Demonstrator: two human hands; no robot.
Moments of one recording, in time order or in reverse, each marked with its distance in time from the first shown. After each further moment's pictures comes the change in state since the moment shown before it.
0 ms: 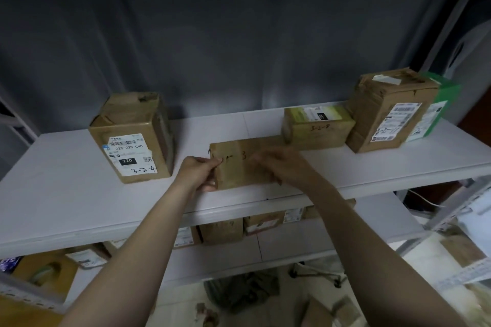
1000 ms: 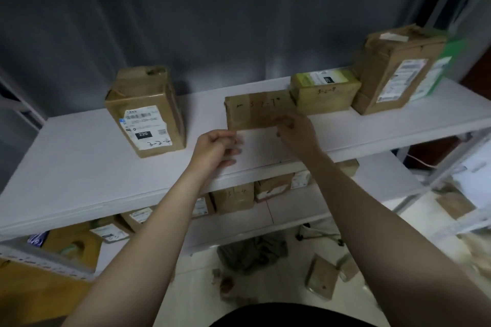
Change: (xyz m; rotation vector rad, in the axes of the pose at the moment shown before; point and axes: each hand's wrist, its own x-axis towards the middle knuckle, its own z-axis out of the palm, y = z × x) left_hand -0.057 -0.008 -0.012 -0.057 -0.127 0.146; right_hand -0.001 0.013 0.034 -0.110 0.434 0.057
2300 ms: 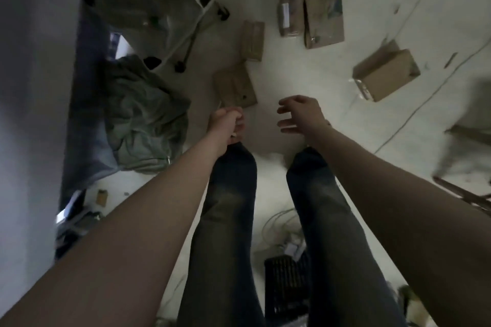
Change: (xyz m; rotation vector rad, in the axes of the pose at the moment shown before) left_hand 0.063 -0.656 0.523 0.726 -0.456 -0.982; right_hand -0.354 0.722 -0.034 0.774 0.381 1.621
